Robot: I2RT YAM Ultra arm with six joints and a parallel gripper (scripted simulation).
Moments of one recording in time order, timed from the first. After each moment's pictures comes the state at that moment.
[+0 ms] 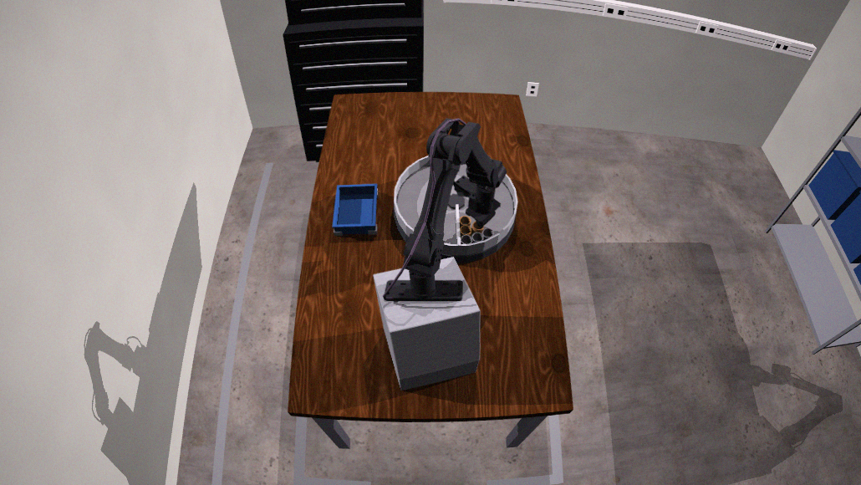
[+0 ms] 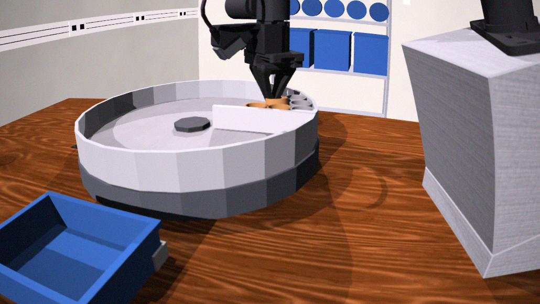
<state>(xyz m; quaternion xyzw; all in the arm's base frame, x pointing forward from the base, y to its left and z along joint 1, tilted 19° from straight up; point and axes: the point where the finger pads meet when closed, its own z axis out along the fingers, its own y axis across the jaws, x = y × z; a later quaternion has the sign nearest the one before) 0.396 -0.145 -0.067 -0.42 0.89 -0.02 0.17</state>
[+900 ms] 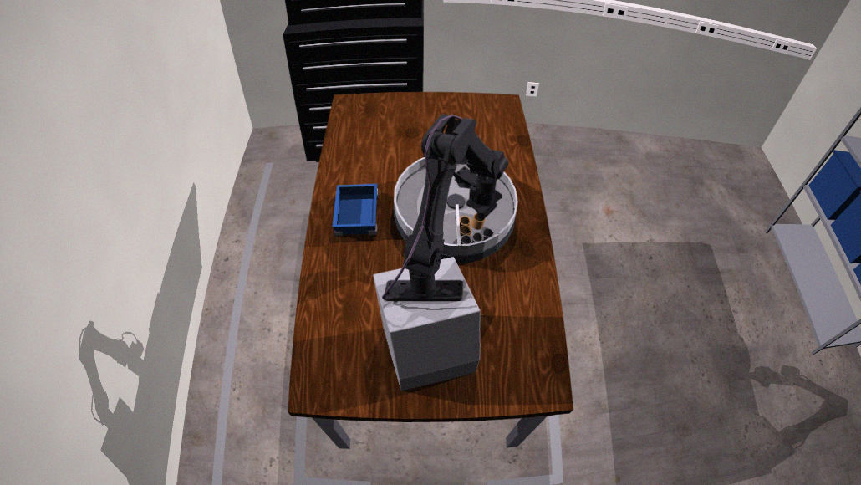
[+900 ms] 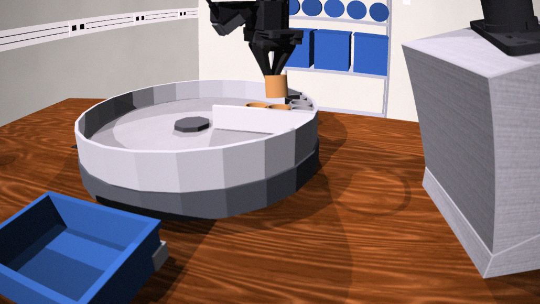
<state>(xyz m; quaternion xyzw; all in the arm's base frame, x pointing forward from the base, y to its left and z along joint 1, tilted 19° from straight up) 0.385 -0.150 -0.028 -0.41 0.89 -0.03 0.17</state>
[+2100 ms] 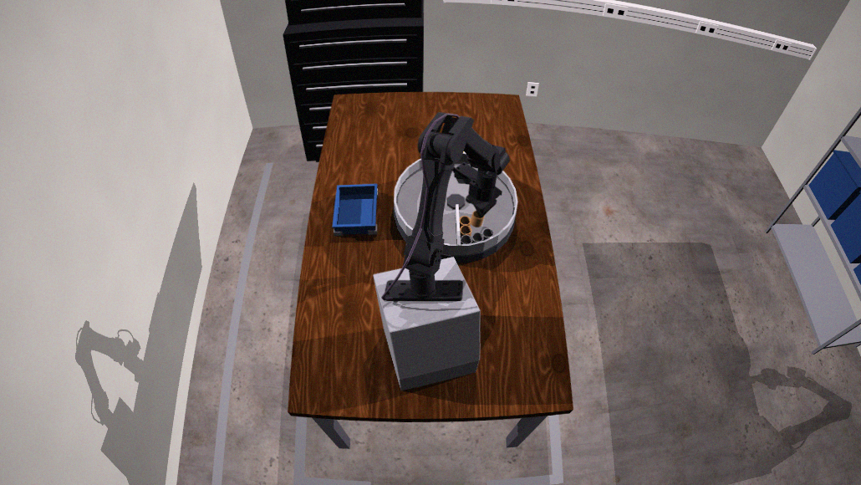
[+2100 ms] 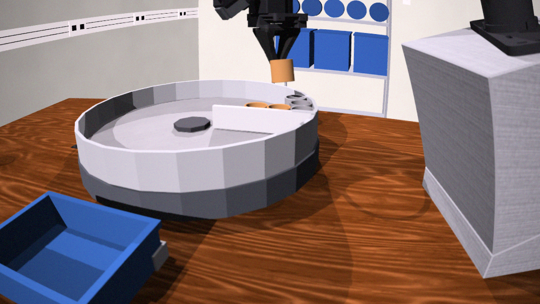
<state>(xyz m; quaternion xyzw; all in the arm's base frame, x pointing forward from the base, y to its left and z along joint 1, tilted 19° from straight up) 0.365 -0.148 -0.005 -0.42 0.90 -0.01 0.15</state>
